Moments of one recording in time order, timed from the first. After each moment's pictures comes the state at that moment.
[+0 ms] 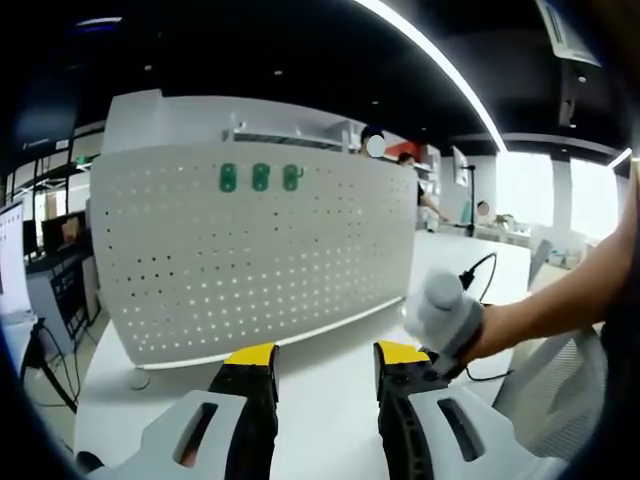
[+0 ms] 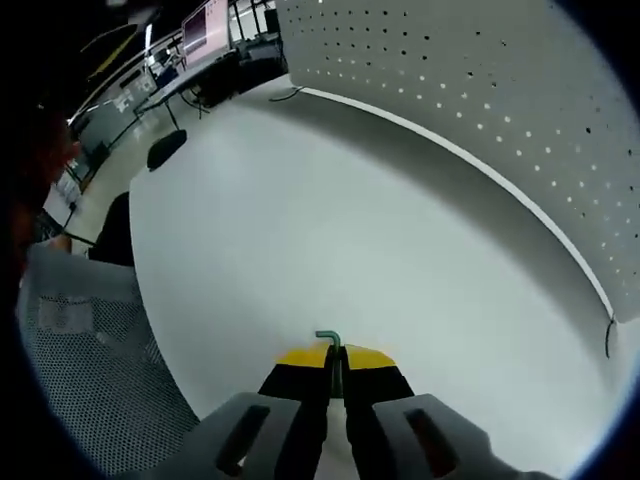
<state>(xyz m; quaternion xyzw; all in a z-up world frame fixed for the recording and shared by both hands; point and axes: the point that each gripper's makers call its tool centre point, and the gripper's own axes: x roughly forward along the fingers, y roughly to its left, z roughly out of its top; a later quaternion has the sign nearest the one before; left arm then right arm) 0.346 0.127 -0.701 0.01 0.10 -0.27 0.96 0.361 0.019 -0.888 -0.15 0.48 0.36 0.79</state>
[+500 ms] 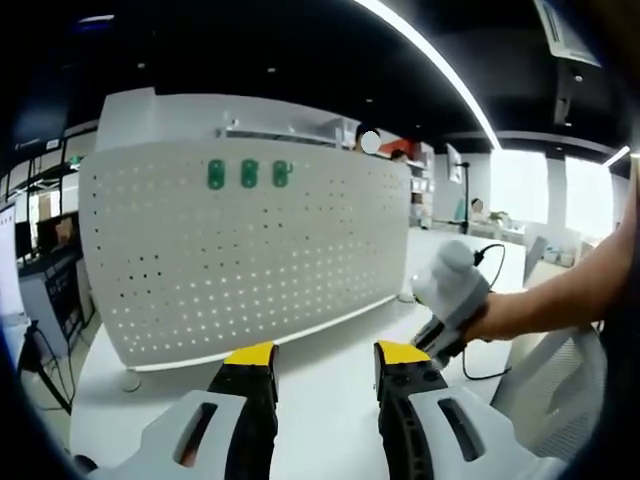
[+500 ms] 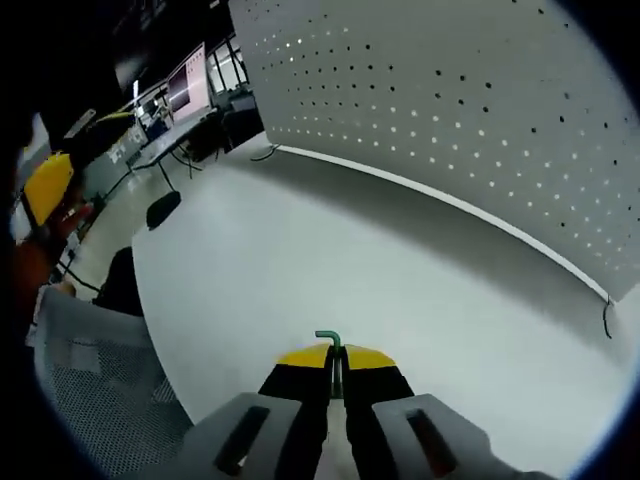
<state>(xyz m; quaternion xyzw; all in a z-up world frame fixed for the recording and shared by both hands) 0.349 0.116 -0.704 0.02 0.11 -0.29 0.95 0.386 0.013 -0.852 -0.08 0.41 0.34 0.84</state>
